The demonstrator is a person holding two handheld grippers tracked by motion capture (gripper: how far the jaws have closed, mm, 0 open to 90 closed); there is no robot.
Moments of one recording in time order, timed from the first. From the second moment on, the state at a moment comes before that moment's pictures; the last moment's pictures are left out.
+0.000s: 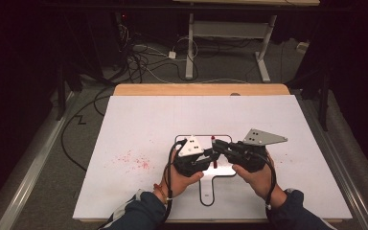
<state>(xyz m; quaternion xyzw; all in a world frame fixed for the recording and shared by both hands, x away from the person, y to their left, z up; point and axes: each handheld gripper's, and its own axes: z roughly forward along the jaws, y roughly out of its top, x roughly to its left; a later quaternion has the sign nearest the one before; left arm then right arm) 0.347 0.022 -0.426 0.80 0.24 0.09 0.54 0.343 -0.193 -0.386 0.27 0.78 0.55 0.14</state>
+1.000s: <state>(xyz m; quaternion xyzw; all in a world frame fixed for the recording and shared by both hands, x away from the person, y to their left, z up) 0.353 0.015 -0.435 0.82 0.21 0.11 0.52 0.341 -0.200 -0.390 0.27 0.78 0.54 0.16</state>
